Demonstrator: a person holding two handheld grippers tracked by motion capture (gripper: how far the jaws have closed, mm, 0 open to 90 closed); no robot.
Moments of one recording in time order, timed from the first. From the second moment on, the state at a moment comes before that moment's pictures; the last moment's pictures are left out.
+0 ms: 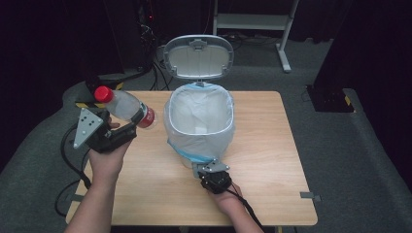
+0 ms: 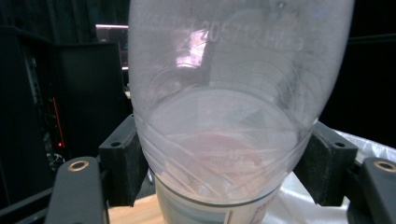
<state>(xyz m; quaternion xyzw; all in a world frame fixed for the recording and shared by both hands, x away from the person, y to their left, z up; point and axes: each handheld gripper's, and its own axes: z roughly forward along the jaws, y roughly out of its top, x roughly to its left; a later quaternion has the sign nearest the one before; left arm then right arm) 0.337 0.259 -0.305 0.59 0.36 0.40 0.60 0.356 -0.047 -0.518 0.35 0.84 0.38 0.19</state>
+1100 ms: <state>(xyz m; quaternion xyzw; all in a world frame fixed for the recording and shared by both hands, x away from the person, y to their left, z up) 0.388 0.153 -0.275 0.62 0.31 0.34 0.63 0.356 -0.047 -0.518 0.35 0.83 0.38 0.19</state>
